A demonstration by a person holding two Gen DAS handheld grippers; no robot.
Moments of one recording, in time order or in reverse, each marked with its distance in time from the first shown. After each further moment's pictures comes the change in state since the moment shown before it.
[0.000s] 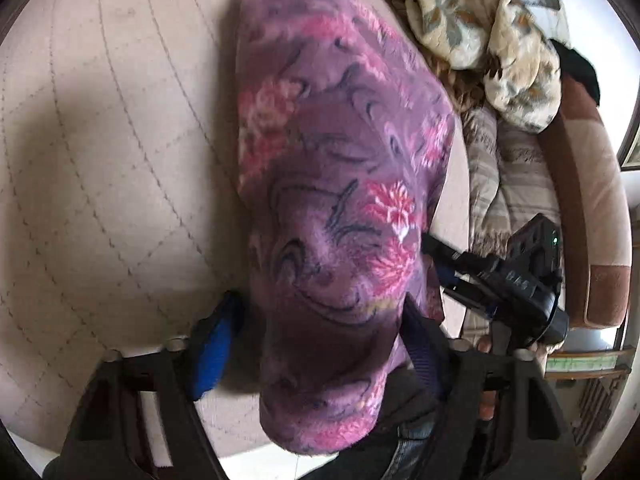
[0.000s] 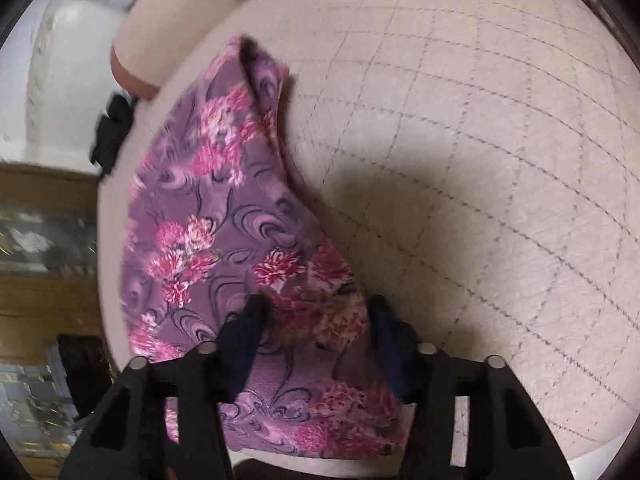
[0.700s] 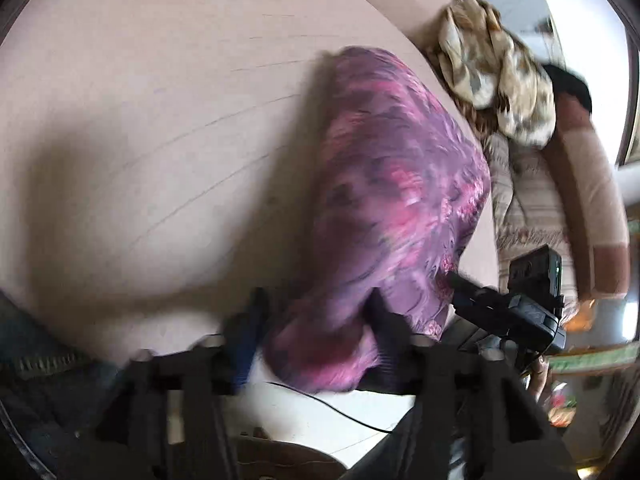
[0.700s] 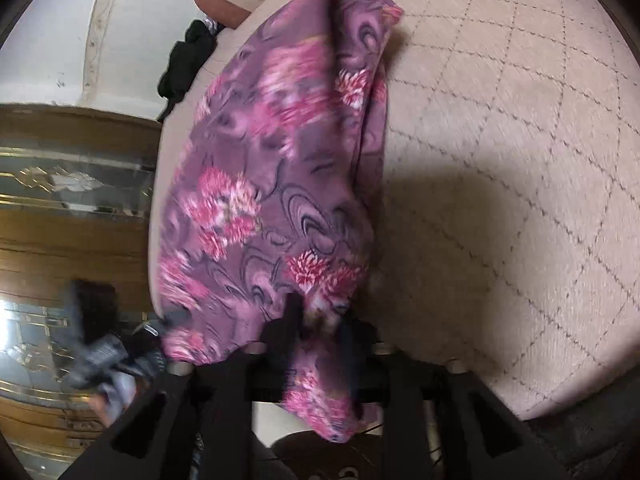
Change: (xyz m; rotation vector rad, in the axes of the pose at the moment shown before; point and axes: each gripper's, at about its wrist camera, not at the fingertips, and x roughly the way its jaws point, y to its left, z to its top) left arm -0.152 0.137 -0.056 0.003 -0.111 0.063; right arm 0.067 0.106 -0.127 -0.070 0.038 0.250
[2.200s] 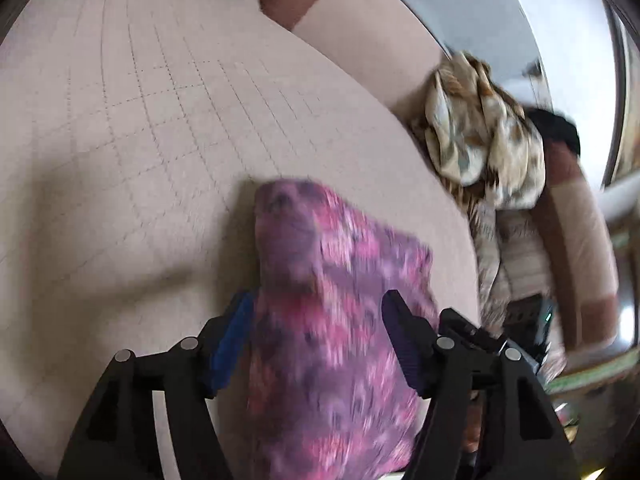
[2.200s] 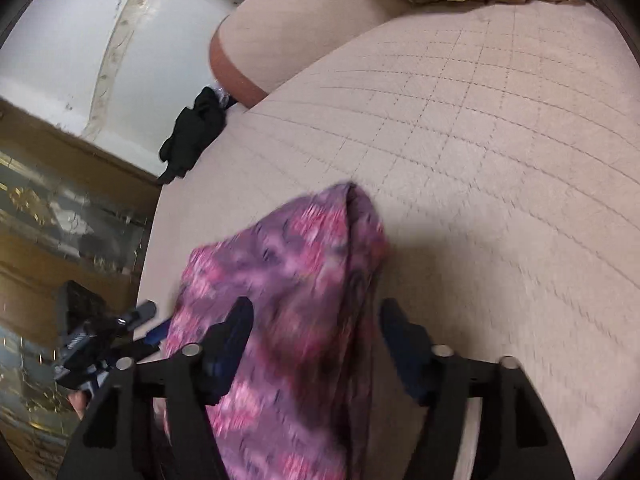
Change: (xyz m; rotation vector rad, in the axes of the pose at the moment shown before) left arm 0.007 -0.037 0.142 0.104 -0.126 -0.018; right arm 0.003 0.040 0.123 -0.113 -0.219 -0.079
